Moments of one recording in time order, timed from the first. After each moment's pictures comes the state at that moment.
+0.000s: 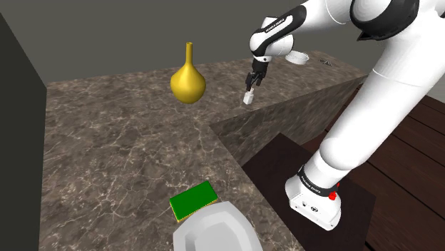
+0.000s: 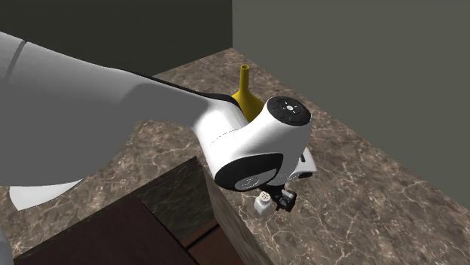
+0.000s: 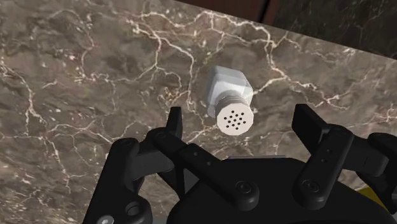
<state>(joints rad) -0.14 0.09 -0.30 -2.23 0.04 2.32 -0.49</state>
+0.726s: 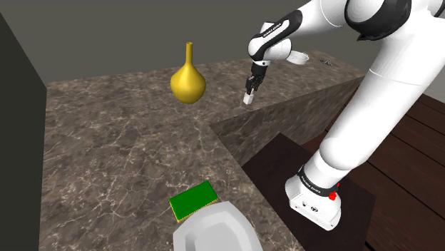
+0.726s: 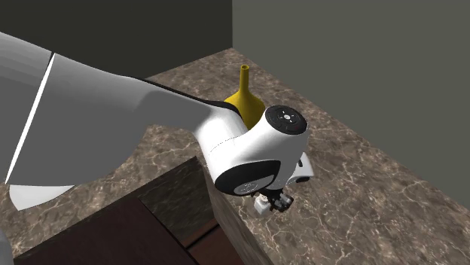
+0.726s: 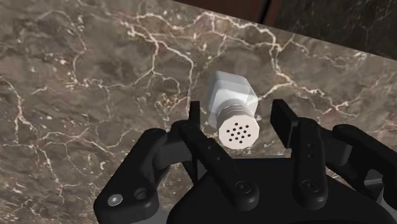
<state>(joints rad) -0.14 0.13 -0.29 -2.25 0.06 2.37 -0.50</state>
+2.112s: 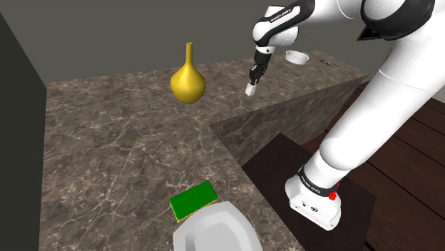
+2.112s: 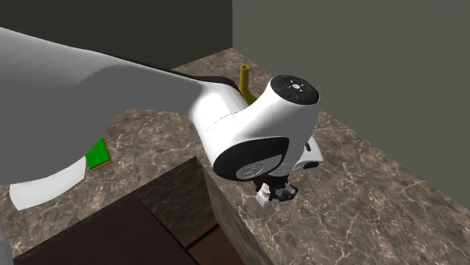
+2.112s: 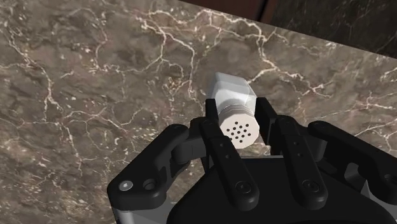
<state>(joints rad) -0.14 0.03 -0.30 -2.19 0.02 2.22 -0.47</state>
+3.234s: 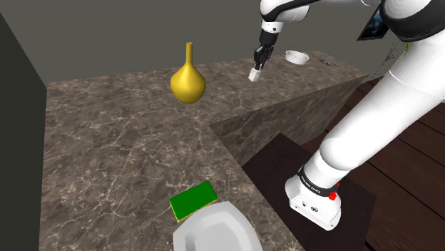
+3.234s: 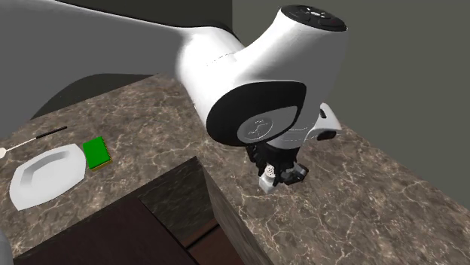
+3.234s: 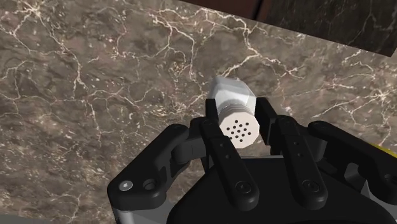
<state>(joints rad) -0.13 -0.06 -0.29 -2.06 -0.02 2.00 -0.45</state>
